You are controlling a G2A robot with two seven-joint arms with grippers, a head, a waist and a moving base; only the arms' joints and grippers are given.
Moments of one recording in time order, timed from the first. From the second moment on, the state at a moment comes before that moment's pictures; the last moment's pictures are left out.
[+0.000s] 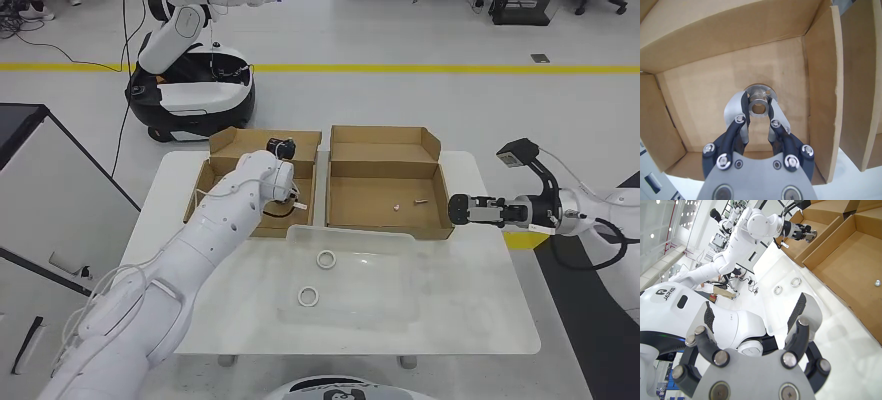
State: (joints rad) left arm 0.65 -1.38 -0.68 -0.97 0.93 0.30 -1.13; right arm -1.27 -0.60 1.36 -1.56 0.69 -0.48 1.34
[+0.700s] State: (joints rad) left arm 0.65 -1.39 -0.75 -0.98 0.98 0.30 -1.12; right arm -1.27 -0.60 1.36 -1.56 0.69 -0.48 1.34
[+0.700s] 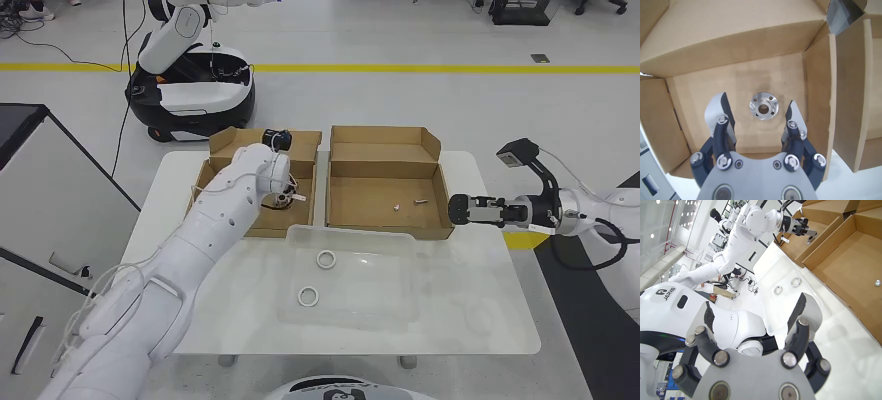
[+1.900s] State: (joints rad) left arm 0.85 -1.28 -0.98 -1.56 0.88 -0.12 -1.38; right arm -1.27 -0.60 1.36 -1.56 0.69 -0.48 1.34
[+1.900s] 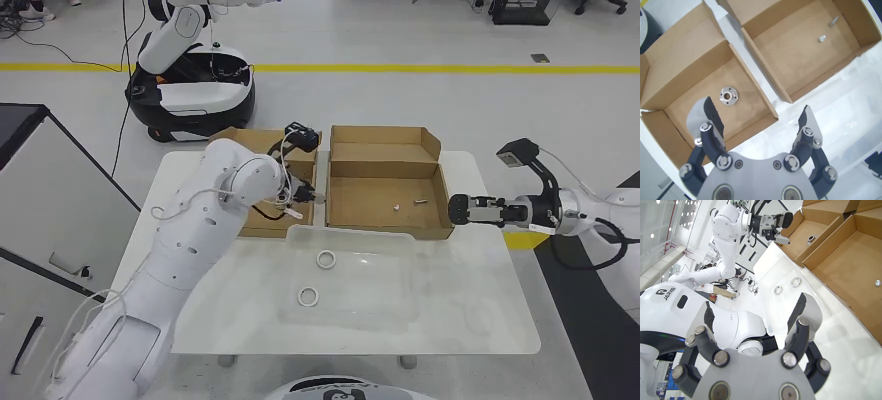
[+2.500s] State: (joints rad) left arm 0.88 -1.18 -0.84 -1.81 0.73 -0.42 -1.40; right arm -1.27 -0.60 1.36 -1.56 0.69 -0.48 1.34
